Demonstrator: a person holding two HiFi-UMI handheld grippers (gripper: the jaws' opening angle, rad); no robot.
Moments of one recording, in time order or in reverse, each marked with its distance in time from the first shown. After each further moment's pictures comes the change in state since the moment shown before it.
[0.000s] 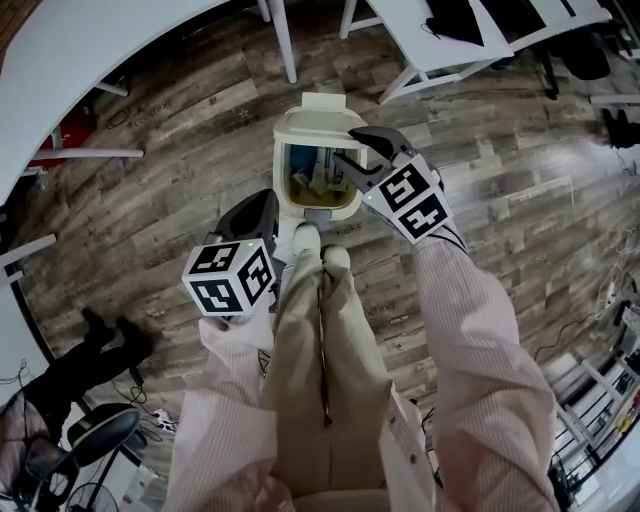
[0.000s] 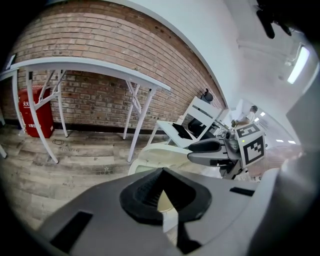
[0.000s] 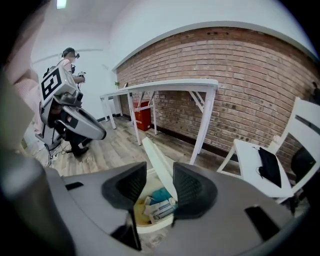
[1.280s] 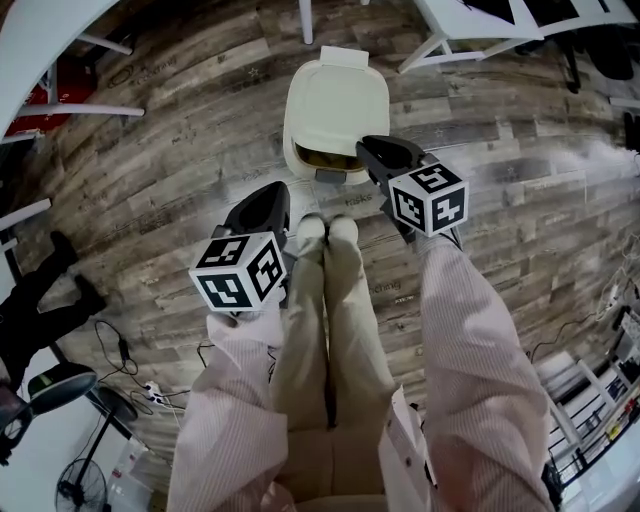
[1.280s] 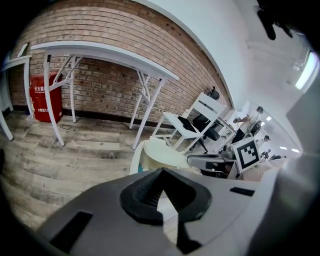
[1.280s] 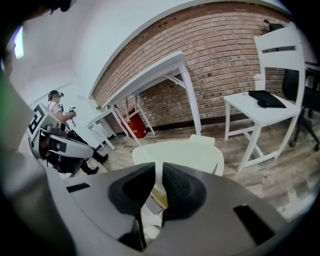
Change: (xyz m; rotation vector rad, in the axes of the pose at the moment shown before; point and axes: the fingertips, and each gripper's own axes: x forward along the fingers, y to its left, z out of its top) left arm -0.017 0.016 -0.077 -0.081 0.040 0.033; right arm 0.018 0.049 -0.081 0.479 -0.052 0.023
